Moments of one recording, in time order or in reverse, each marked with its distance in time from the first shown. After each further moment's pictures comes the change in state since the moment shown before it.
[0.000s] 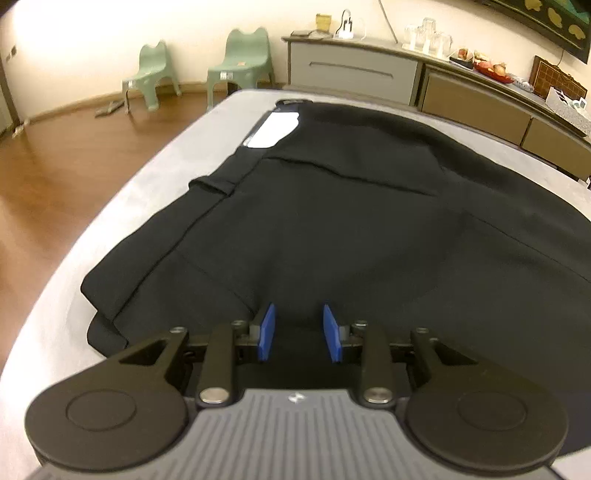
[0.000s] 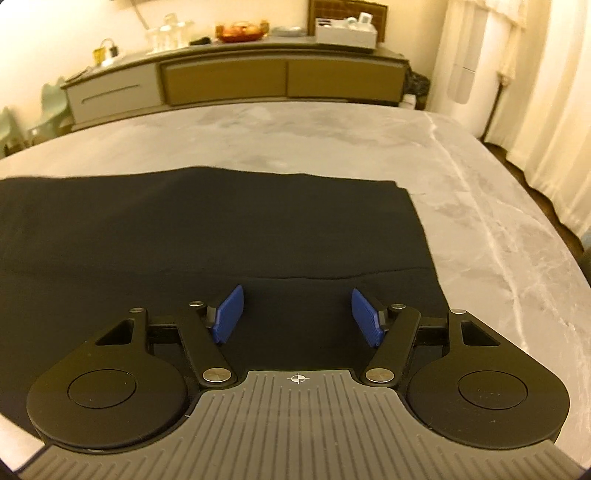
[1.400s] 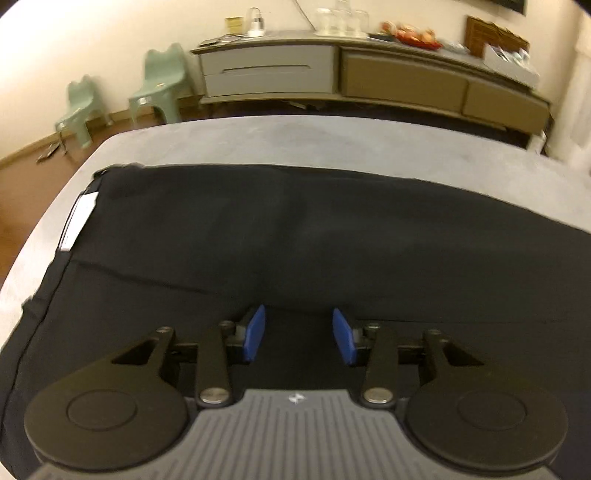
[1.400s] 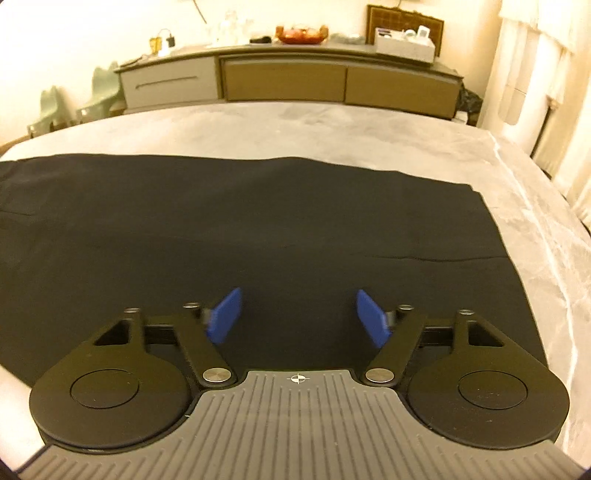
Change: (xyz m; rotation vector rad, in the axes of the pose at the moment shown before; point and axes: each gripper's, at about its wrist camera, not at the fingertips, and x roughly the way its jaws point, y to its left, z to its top) left arm 0.043 -0.118 0.045 0.170 0.004 -0.051; right arm -0.001 0.048 -0.007 -0.122 -0.022 0.146
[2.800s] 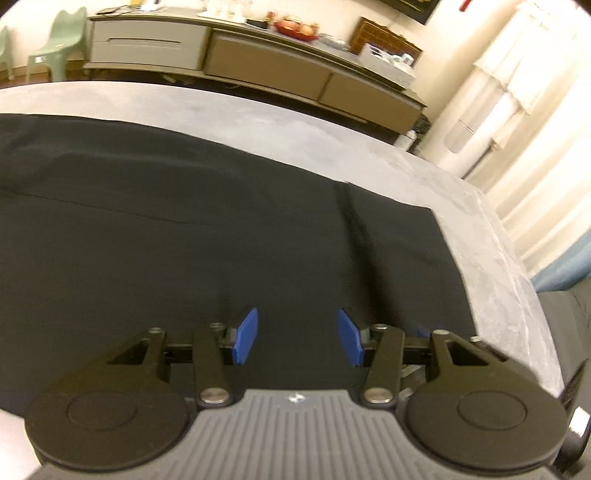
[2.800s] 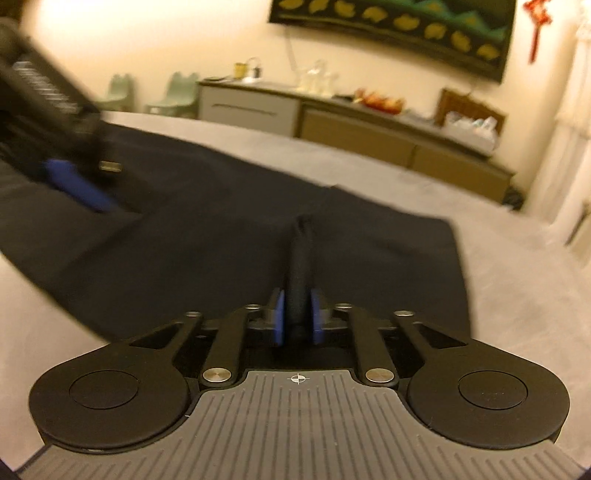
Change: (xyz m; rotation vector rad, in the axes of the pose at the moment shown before) left arm -0.085 -0.231 -0.047 -0.064 0.037 -0.483; right arm -0.052 0.123 -0.053 -0.249 -0.174 0.138
